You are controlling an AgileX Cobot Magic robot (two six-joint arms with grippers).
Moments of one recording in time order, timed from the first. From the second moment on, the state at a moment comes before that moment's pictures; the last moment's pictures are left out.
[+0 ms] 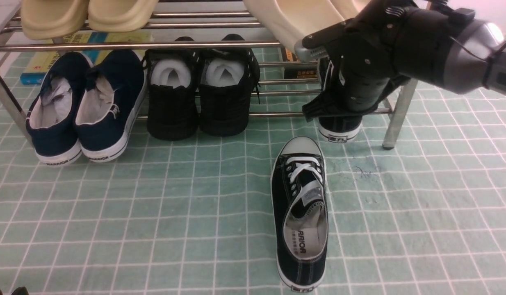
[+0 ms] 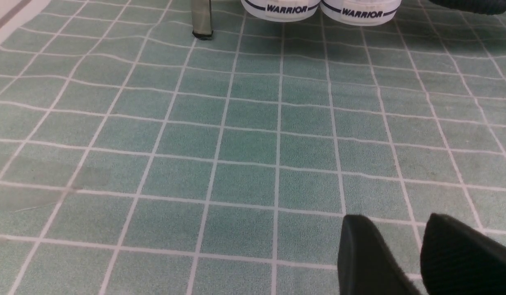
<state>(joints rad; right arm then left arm) 0.57 1.97 -1.73 -0.38 0.97 0.48 -0.04 -0.01 0.02 0.16 0.39 -0.23</state>
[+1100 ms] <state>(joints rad) 0.57 2.01 -1.92 -0.23 1.04 0.27 -0.04 -0.01 0.02 0.16 0.39 -0.23</state>
